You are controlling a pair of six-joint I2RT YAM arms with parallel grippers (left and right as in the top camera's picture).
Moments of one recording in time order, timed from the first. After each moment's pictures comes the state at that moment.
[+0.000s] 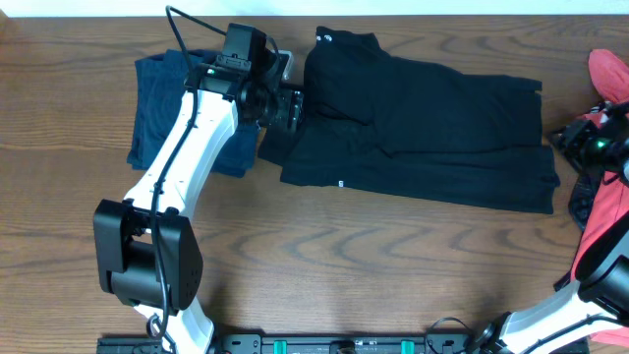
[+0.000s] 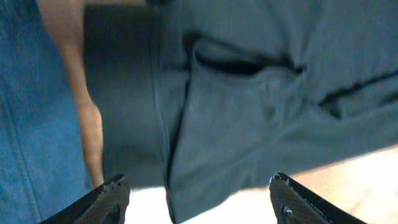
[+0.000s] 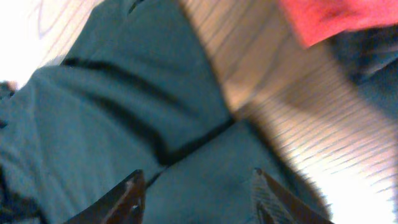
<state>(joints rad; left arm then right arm) -0.24 1.87 1.58 -0.89 0.30 -0.06 -0.60 1.90 1.30 -0.59 -0.49 0.21</state>
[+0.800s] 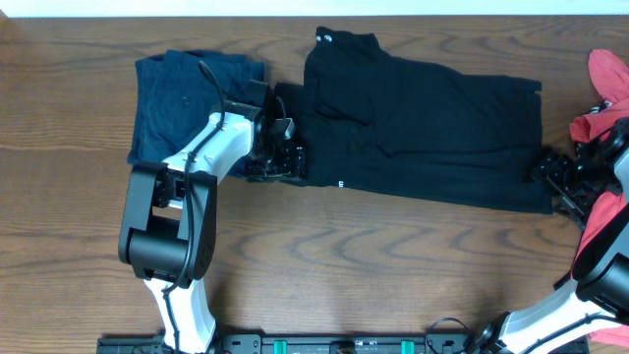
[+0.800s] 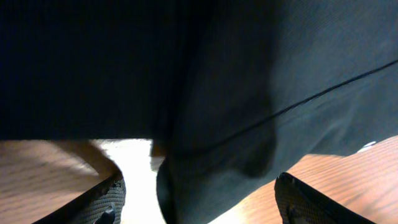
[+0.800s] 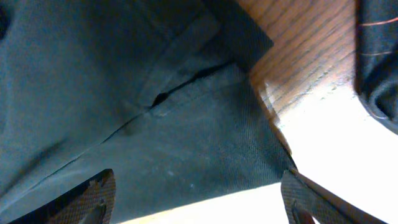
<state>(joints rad) -0.25 2.01 1.33 -0.81 0.38 -0.18 -0.57 1.90 1.25 -0.91 -0.23 0.21</state>
